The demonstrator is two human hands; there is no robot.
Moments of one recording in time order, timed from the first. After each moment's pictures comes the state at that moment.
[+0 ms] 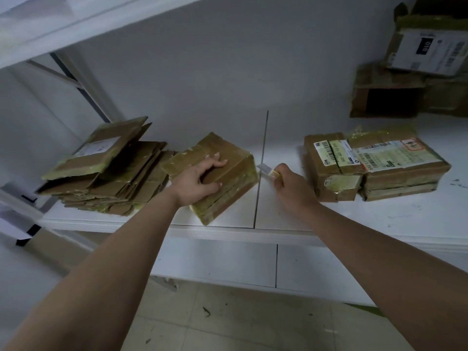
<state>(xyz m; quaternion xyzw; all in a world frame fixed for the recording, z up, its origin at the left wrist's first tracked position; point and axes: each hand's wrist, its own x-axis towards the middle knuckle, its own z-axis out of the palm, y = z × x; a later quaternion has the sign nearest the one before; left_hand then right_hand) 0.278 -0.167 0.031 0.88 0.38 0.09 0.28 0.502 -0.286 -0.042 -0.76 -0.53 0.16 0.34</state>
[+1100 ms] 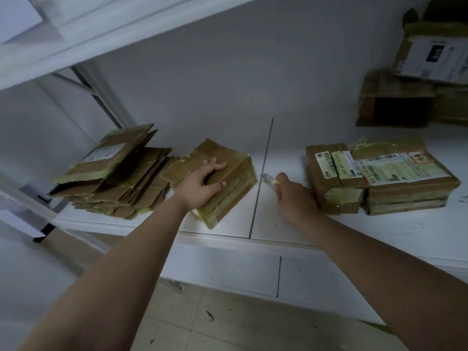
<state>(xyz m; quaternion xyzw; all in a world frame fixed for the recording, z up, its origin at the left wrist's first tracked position) 0.302 -0.180 0.033 0.82 0.46 0.15 0.31 0.517 -0.281 -0.046 -0.75 -0.59 0.11 0.27</state>
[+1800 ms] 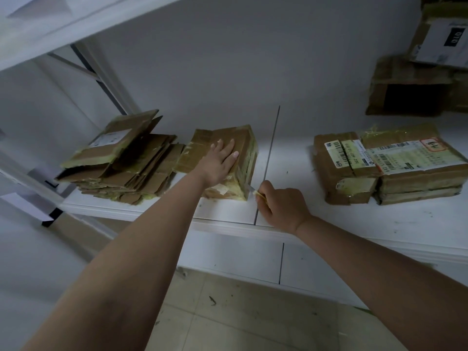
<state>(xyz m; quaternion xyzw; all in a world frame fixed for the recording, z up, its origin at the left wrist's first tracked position) 0.334 -0.179 0.040 0.85 0.49 0.03 0.18 0.476 -0.298 -0.059 -0.62 -0.71 -0.06 0.33</state>
